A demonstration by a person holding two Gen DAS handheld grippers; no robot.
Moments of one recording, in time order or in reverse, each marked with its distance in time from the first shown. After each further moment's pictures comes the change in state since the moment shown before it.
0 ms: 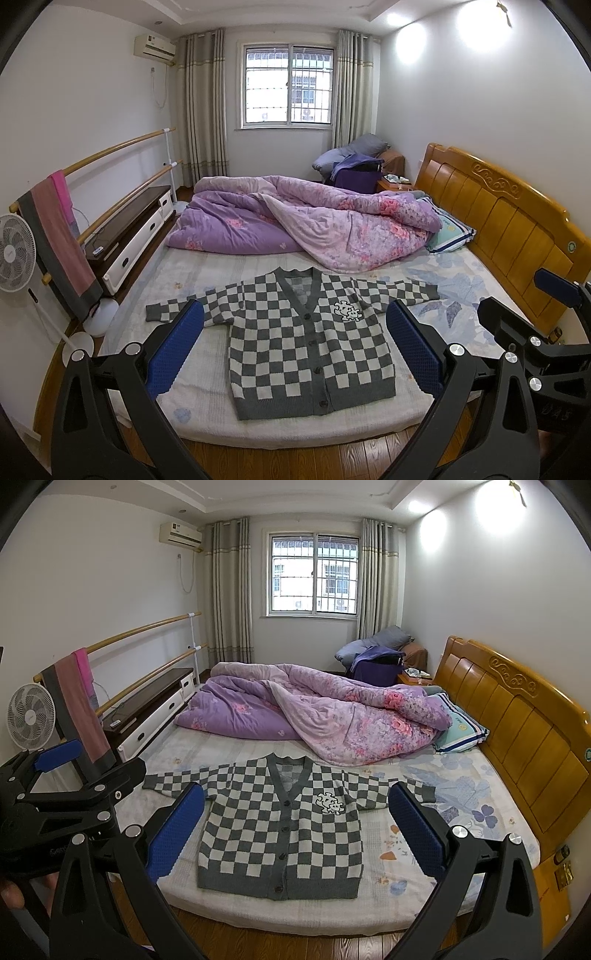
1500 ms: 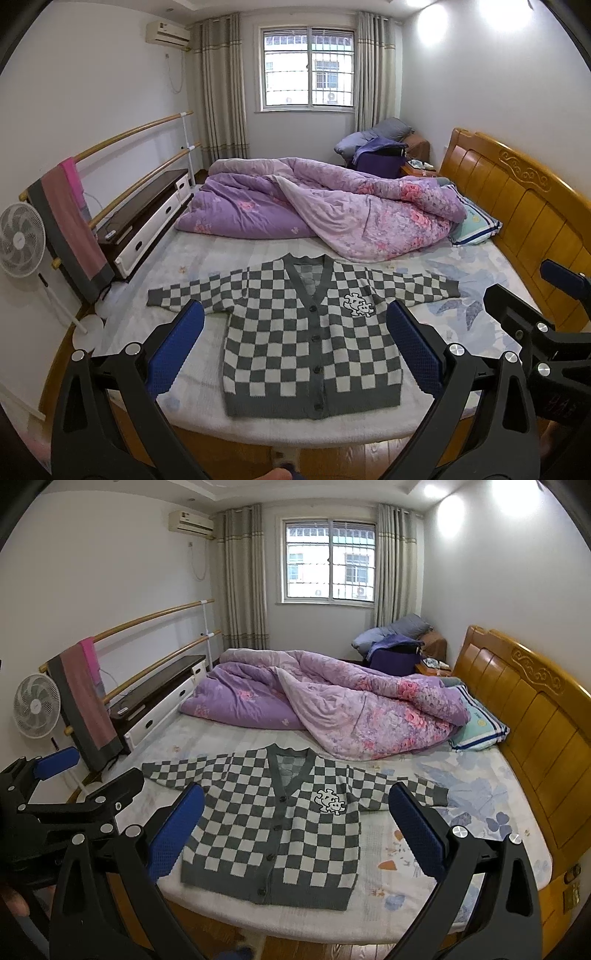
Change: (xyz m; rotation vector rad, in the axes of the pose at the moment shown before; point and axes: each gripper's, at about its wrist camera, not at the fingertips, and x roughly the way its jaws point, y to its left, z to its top) left arm 0.075 -0.042 0.015 -0.030 0.069 0.091; right arm 0.081 -0.063 0.024 -0.018 0.058 0.065
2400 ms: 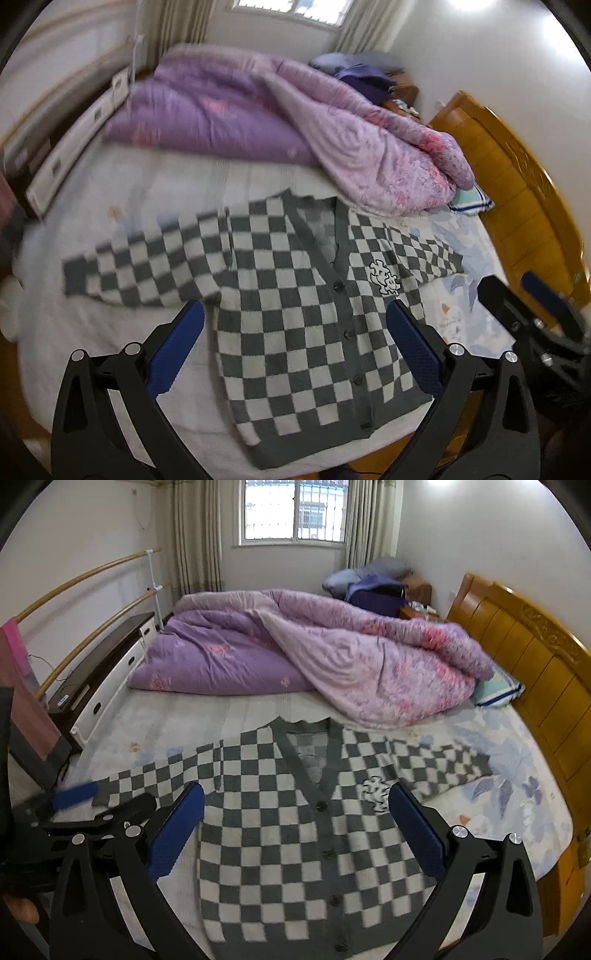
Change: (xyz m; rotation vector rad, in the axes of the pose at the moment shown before) left arm 0.399 0.249 0.016 -0.156 0.396 -0.350; right arm 0.365 0.174 0.028 0.080 0.238 -0.203
